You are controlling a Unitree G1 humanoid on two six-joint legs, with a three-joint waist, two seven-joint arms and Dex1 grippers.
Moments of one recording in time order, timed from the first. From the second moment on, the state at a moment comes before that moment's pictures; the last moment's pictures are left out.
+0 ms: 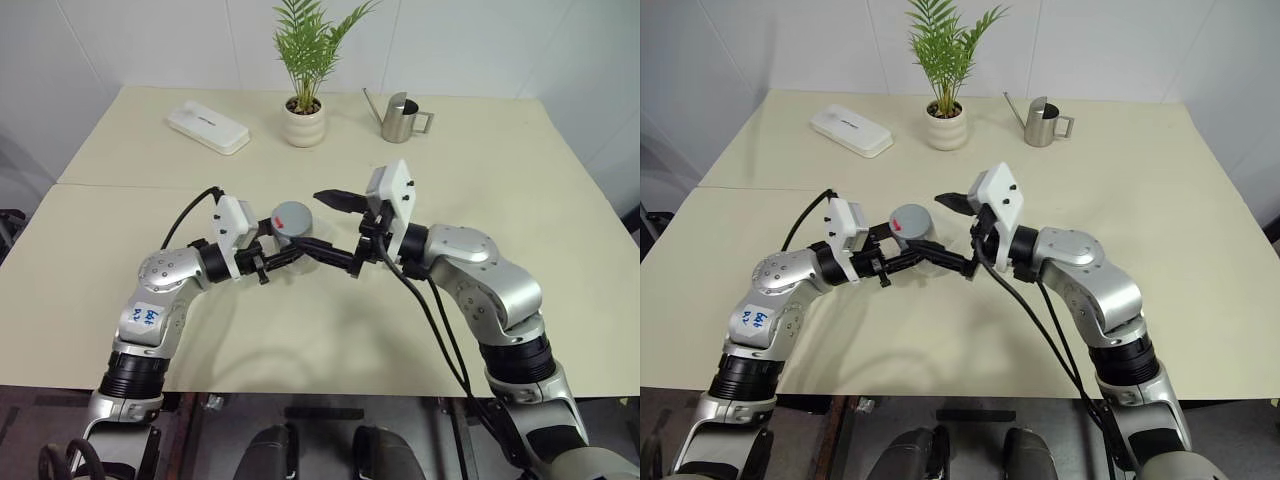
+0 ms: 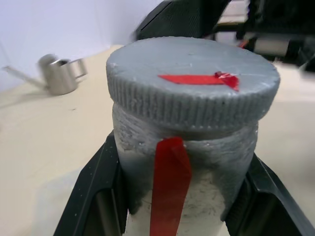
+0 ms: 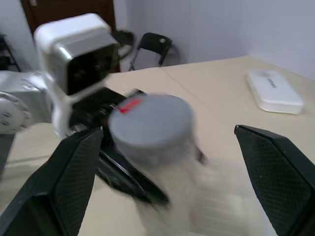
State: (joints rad) left arm -0.51 0.48 -0.02 -0.06 -0.39 0.21 -0.85; right arm -0.70 -0.34 0.16 -0.27 0.49 0.62 0.72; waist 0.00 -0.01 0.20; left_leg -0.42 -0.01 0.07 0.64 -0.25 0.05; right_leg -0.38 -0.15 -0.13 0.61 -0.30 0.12
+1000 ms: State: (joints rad) left arm -0.63 0.50 -0.09 -0.06 -0.53 0.41 -1.17; right arm -0.90 -0.54 0.20 -0.12 0.63 0.62 1.21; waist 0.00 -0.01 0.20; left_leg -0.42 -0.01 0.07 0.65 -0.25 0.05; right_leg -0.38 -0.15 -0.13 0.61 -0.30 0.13
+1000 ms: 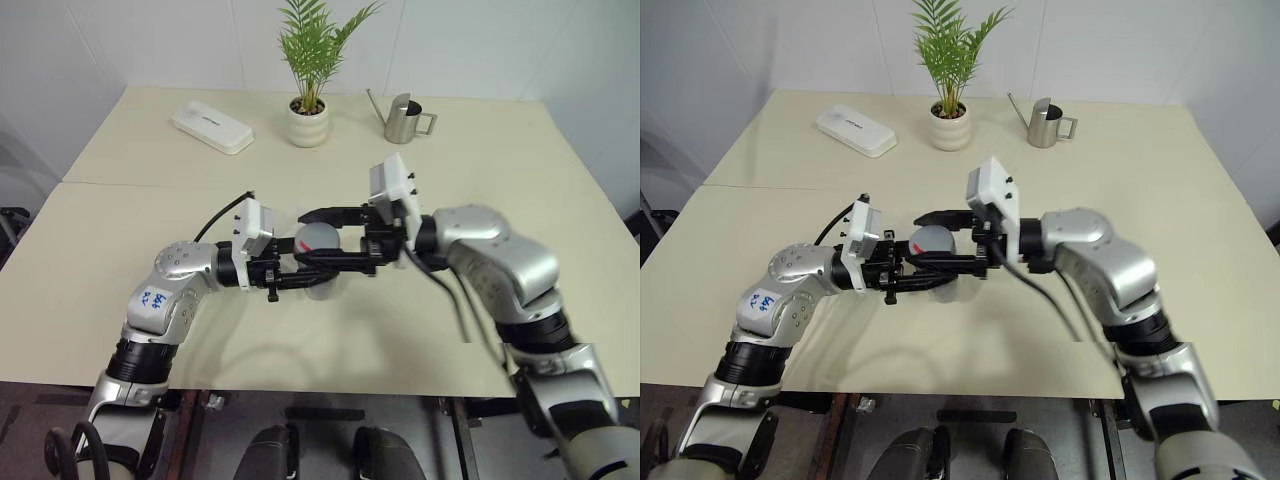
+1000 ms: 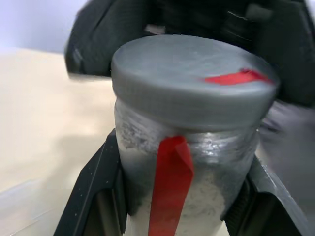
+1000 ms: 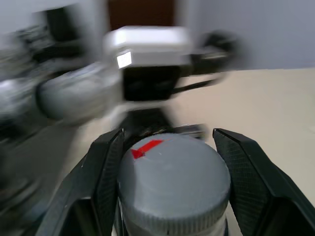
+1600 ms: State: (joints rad) left arm -0.61 0.53 0.04 0.00 -0.57 0.39 -1.16; right arm -0.92 -0.55 0.16 -0.03 0.59 0.57 1.28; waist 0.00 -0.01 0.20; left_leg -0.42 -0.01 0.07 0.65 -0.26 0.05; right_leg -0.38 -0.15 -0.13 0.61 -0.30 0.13
